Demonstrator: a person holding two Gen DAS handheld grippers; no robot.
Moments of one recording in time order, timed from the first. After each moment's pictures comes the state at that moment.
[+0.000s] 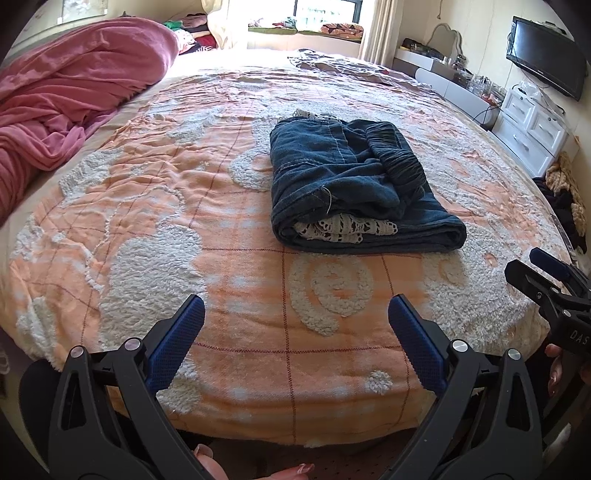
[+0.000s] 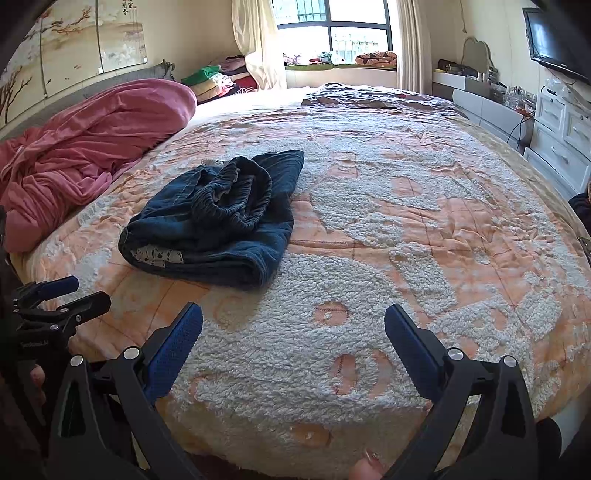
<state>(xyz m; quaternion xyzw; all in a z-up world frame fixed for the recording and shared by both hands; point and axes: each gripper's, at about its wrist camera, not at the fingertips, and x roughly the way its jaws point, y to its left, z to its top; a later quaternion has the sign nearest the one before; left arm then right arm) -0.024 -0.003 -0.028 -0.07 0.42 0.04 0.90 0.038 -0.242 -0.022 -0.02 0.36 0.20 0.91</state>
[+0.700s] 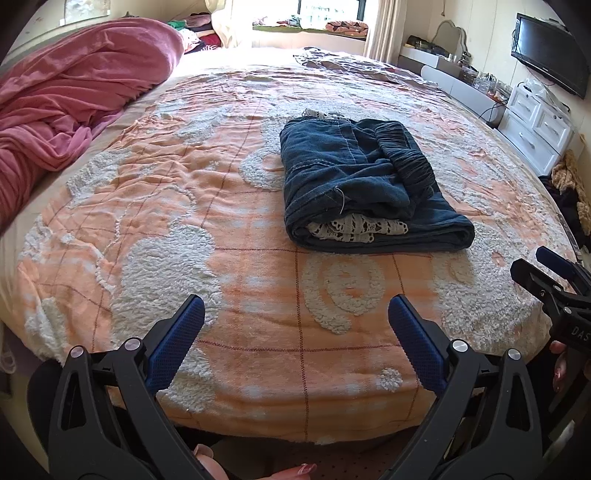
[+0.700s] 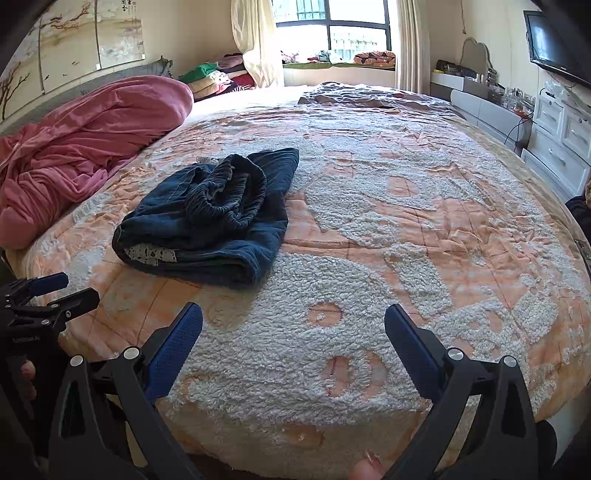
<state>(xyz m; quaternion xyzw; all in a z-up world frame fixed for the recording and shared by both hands) -0.024 0.004 -0.025 -0.06 0.42 0.05 0.90 0.040 -0.242 -0.023 -0.02 0.37 0.19 0.91</state>
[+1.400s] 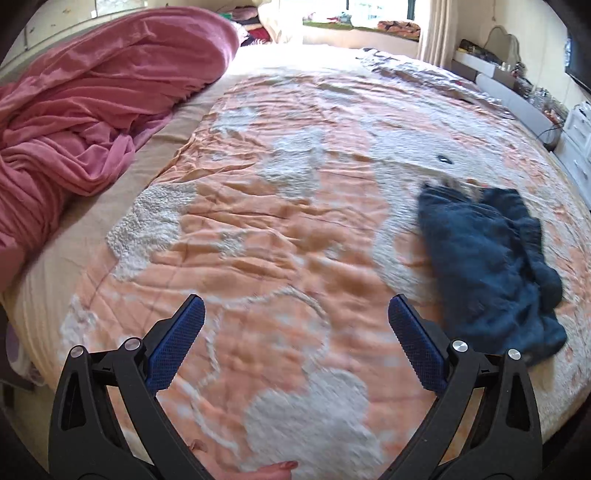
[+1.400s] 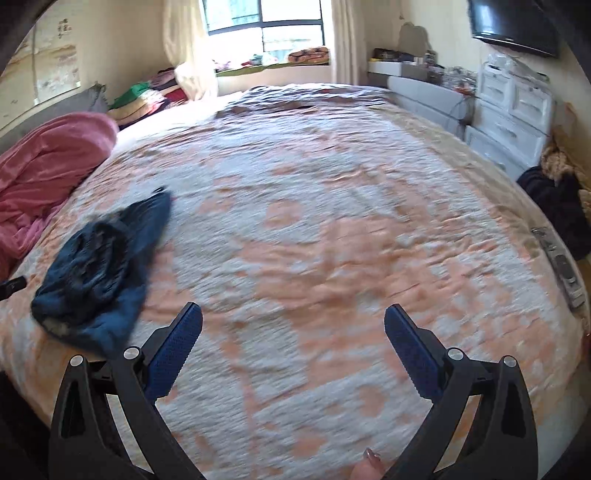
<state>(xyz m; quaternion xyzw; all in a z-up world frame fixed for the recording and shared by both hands) 0.084 0.138 -0.013 -0.06 0.45 0.15 0.88 0.132 -0.349 -0.013 0.02 0.37 0.05 0.93</state>
